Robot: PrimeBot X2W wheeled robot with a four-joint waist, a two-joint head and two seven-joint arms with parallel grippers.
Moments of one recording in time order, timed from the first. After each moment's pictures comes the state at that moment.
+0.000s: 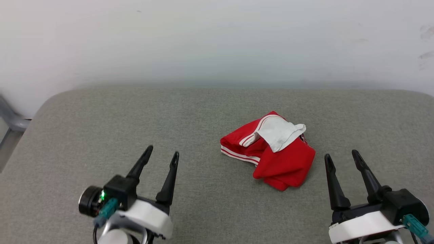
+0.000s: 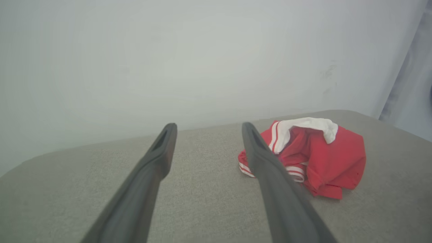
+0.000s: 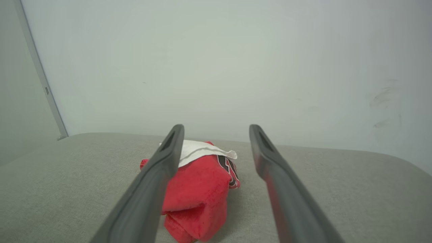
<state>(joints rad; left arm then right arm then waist) -0.20 0.36 -0.48 0.12 -0.45 0.09 -0.26 0.01 -0.05 0.03 0.05 0.11 0.13 -0.26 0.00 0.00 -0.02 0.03</state>
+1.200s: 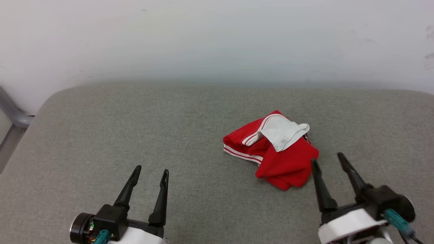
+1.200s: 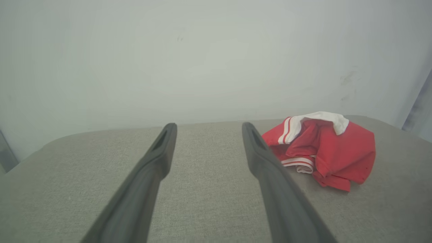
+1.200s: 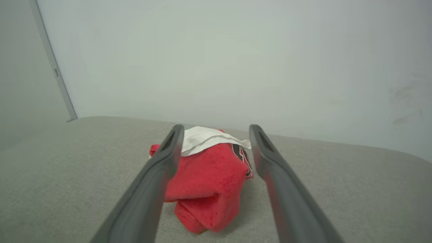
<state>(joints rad) 0.06 0.10 -0.13 0.00 -0.13 -0.10 -0.26 -0.01 -0.05 0.07 0.09 0.09 0.13 -0.26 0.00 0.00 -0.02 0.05</state>
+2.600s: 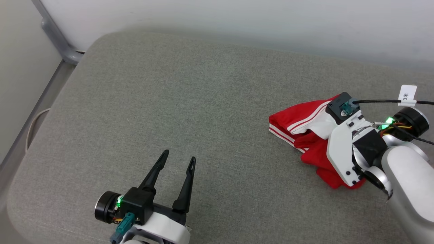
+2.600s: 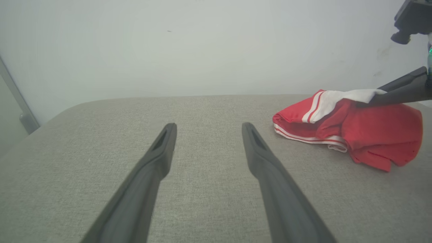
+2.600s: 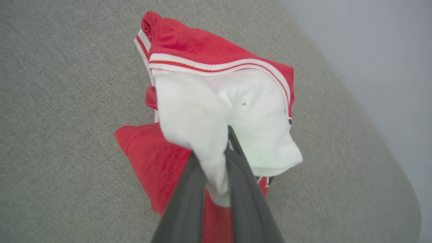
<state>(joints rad) -0.04 0.05 -0.20 0.06 -0.08 -0.13 -0.26 -0.56 -0.44 0.48 0.21 0.26 0.13 0.76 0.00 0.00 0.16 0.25</state>
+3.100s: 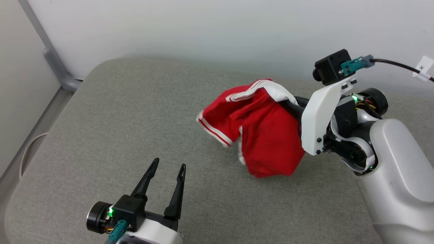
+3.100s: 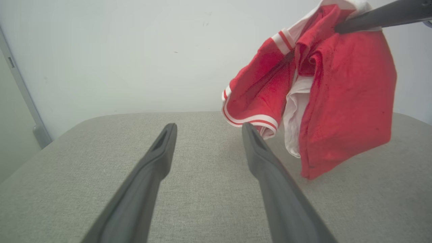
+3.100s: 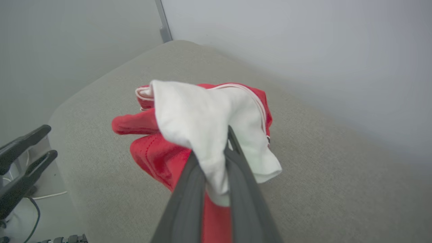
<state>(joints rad) -0.01 0.05 -0.16 0.06 -0.08 -0.13 -0.26 -0.63 -0.21 0.34 0.17 0.51 0.13 0.70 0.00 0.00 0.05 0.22</state>
